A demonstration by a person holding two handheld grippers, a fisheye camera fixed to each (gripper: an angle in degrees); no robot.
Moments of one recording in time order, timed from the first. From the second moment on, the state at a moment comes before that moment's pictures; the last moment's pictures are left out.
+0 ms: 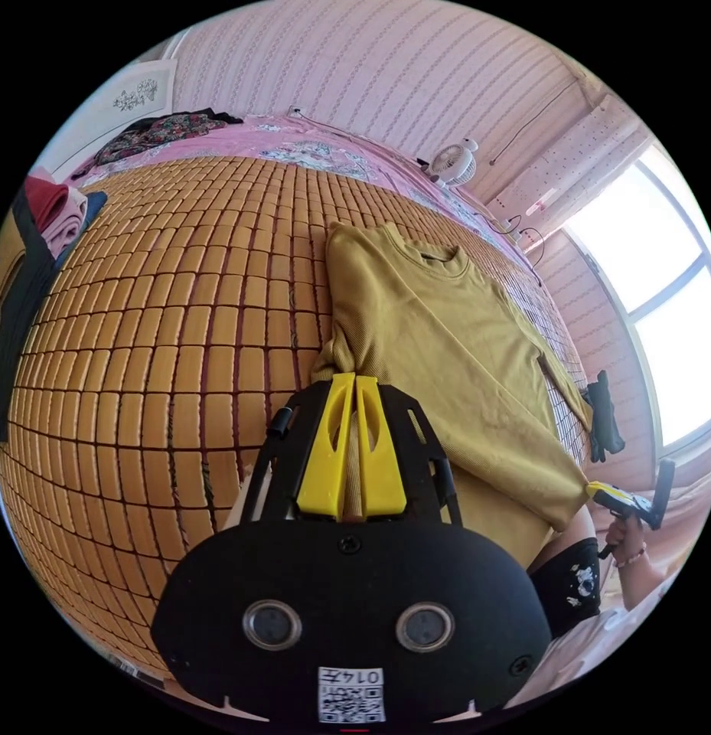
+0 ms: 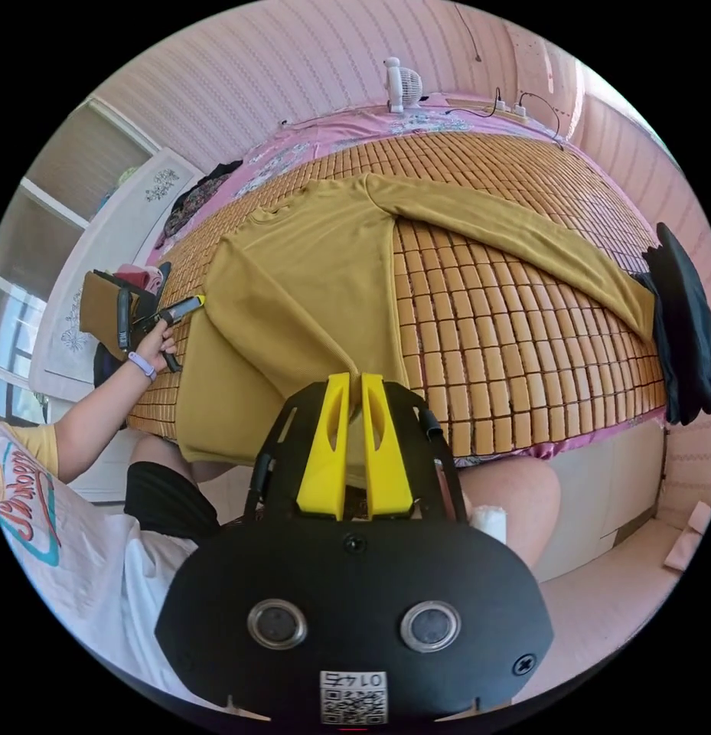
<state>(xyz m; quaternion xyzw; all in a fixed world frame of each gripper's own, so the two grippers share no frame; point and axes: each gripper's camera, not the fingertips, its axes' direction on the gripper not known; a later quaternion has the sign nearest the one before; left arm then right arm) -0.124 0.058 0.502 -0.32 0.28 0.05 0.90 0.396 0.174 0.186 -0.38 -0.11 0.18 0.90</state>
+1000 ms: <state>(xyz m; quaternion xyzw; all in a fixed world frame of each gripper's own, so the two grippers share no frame) -0.061 0.087 0.412 -0.34 0.37 0.11 0.86 0.519 0.203 0.170 -0.19 -0.03 0.29 0.94</state>
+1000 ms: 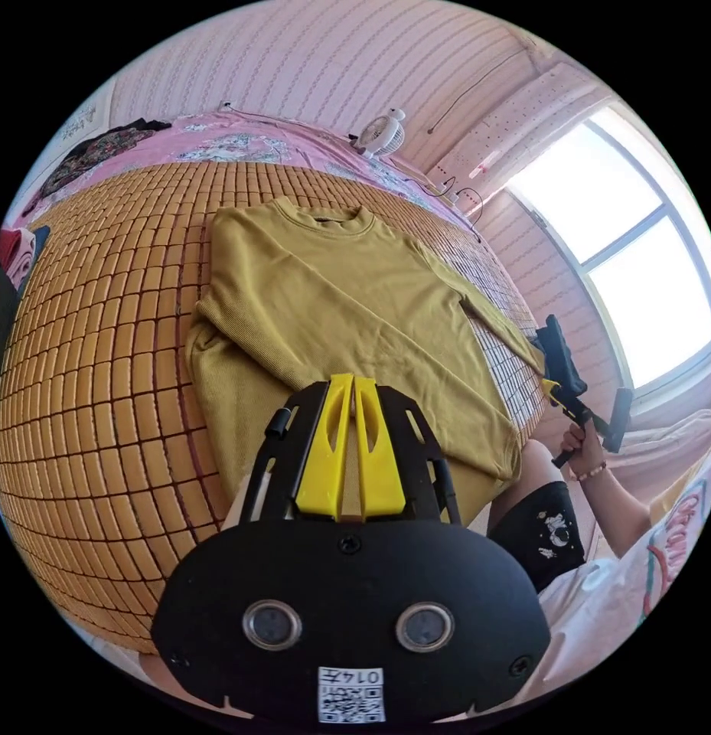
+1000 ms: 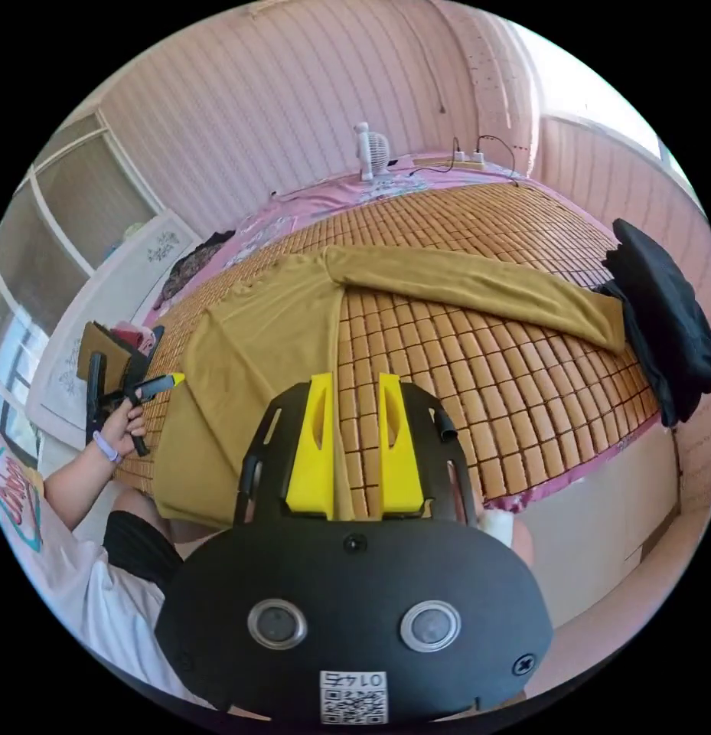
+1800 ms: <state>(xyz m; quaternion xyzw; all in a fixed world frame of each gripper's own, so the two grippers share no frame) -0.017 0.126 0.371 -0.35 0.34 0.22 0.84 0.556 0.110 0.180 -0.05 0.03 0.16 0.99</state>
